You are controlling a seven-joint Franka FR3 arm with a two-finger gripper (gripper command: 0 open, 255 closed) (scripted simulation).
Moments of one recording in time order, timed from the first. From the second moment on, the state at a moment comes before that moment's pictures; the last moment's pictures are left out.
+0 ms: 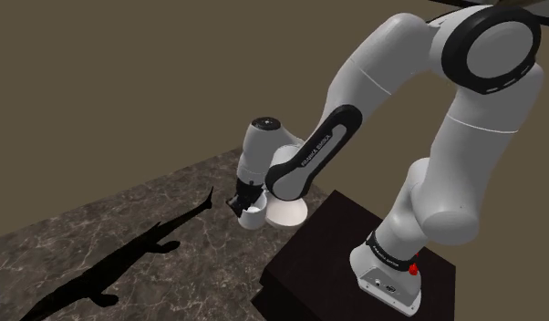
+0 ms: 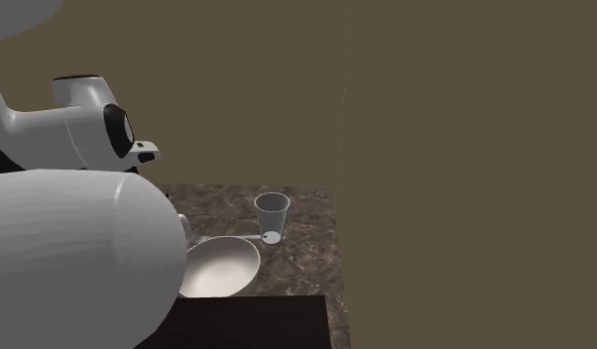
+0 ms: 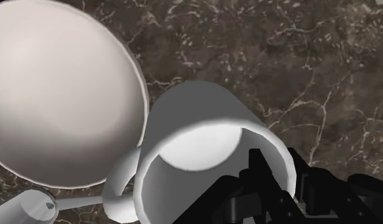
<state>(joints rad) 0.30 0.19 0.09 -2.58 -0.11 2.82 0.63</state>
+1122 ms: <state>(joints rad) 0.31 0.27 0.07 -2.58 -0.14 2.88 0.65</state>
